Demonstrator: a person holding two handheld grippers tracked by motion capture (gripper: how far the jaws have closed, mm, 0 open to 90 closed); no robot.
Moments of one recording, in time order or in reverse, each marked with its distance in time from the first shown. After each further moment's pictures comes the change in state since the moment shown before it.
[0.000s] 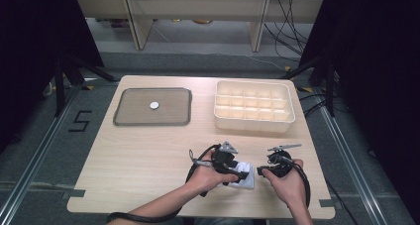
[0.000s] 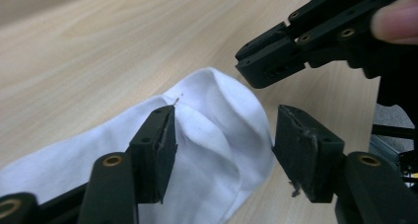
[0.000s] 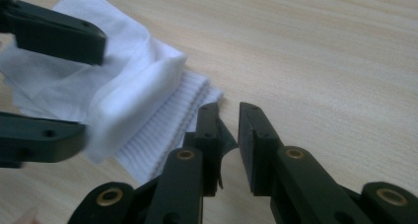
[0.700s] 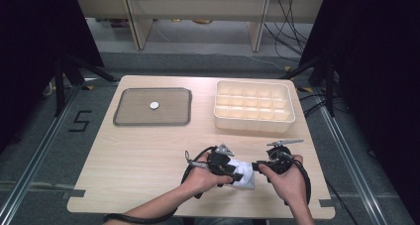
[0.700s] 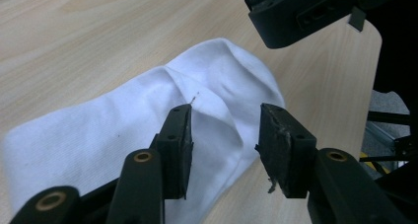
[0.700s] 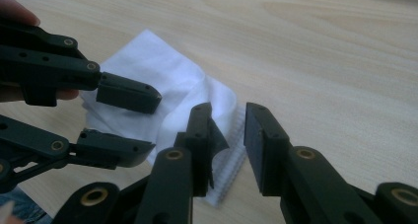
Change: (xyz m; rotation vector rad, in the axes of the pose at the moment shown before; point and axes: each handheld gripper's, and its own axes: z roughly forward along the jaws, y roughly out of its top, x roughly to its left) left arm 0.002 -0.009 -0.002 0.046 -0.002 -0.007; right arm 0.021 0.013 -0.022 -0.063 0.075 0.042
